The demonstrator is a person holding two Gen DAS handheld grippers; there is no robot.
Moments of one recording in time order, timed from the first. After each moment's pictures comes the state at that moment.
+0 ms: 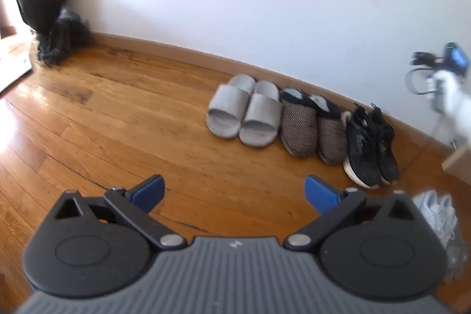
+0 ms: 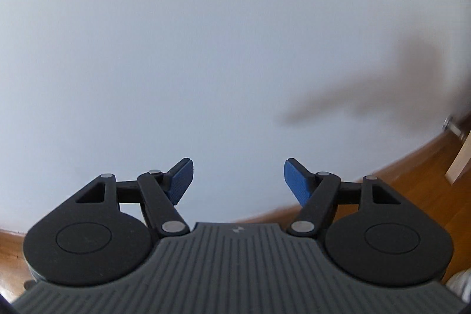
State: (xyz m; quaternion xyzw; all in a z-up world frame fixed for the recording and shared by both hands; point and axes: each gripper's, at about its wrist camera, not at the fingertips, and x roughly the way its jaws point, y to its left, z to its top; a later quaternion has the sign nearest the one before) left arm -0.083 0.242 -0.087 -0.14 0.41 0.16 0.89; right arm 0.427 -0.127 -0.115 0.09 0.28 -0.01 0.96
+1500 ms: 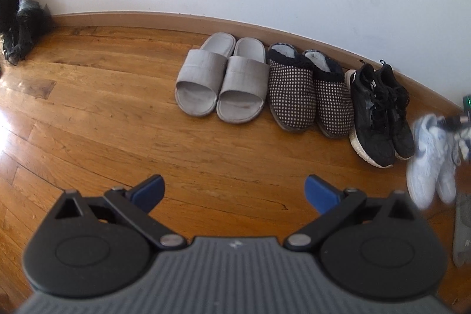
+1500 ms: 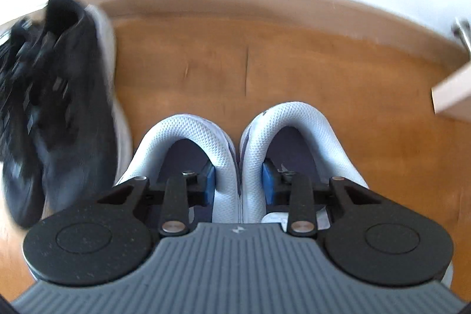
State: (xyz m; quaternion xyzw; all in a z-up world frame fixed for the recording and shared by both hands) left arm 0.009 0.219 -0.148 -0.12 0.51 0.12 0.84; right arm 0.425 -0.275 -0.320 -0.05 0.56 0.06 0.83
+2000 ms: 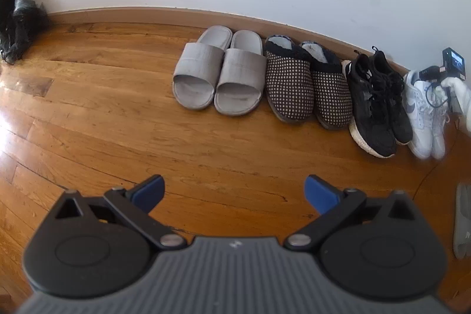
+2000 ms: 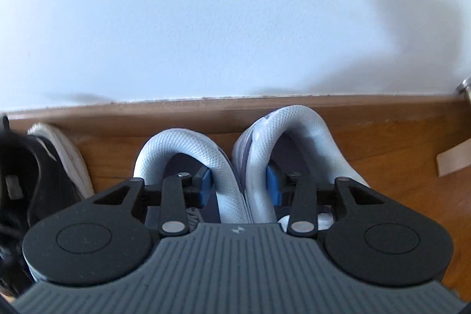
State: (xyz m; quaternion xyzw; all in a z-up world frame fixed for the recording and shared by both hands) left arm 0.008 0.215 -0.150 -0.11 0.52 0.11 0.84; right arm 0.523 -0.223 -0.304 -0.01 0.52 -0.01 0.86
